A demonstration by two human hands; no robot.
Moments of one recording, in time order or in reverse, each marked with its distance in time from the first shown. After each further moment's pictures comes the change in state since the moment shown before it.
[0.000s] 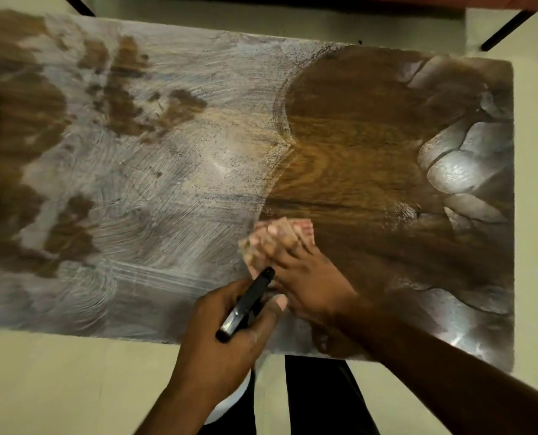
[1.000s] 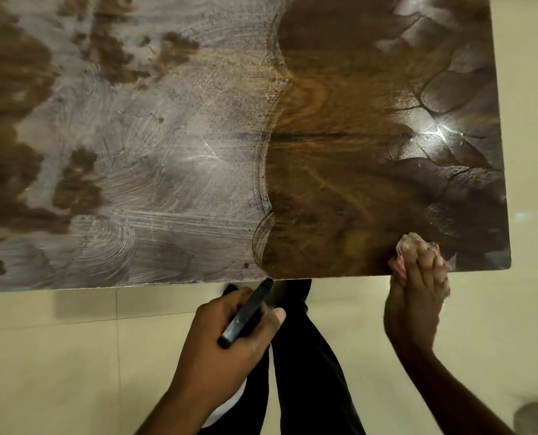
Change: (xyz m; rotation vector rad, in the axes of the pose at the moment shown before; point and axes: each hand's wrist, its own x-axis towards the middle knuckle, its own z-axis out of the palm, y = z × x) left_hand -0.094 -0.082 -0.043 0.059 -0.168 -0.076; right_hand -0.188 -0.103 0.056 0.238 0.435 1.255
